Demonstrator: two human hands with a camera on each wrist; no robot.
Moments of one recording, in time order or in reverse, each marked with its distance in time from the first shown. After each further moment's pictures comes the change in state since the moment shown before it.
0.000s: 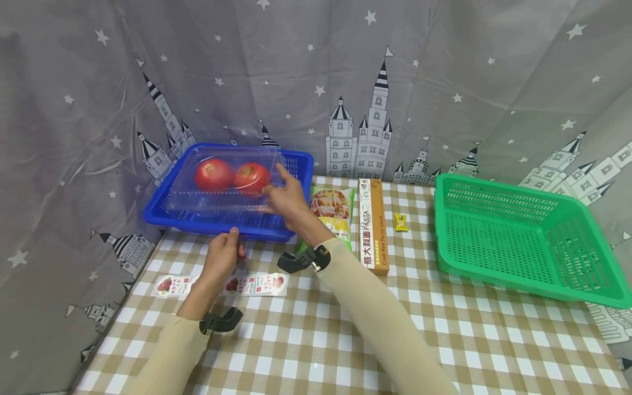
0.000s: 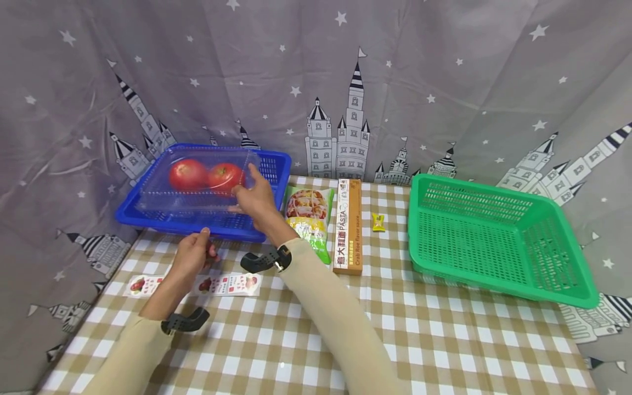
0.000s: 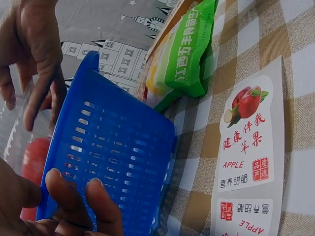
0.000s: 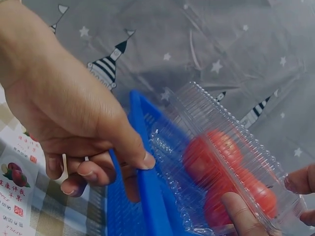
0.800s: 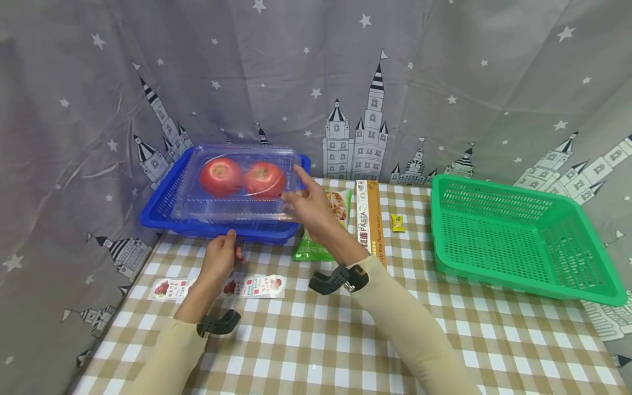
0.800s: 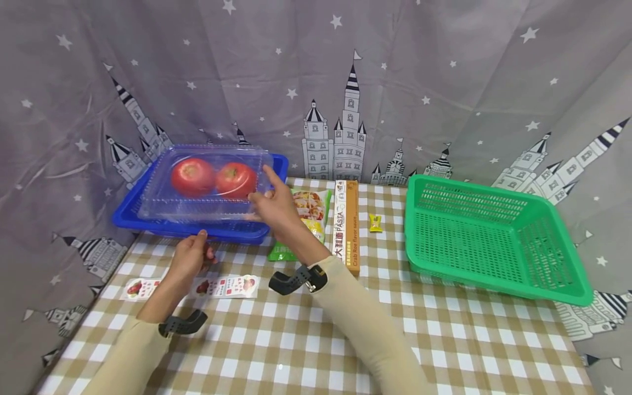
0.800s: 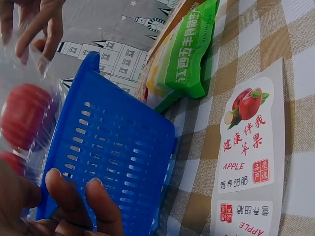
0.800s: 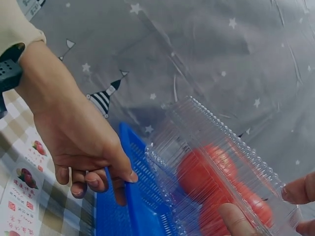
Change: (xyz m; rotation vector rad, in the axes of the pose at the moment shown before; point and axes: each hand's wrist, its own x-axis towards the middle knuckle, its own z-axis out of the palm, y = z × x) left_hand -0.002 0.002 -0.002 -0.017 -0.039 0.011; right_hand -0.048 -0.027 -0.045 -0.102 -0.043 -0.080
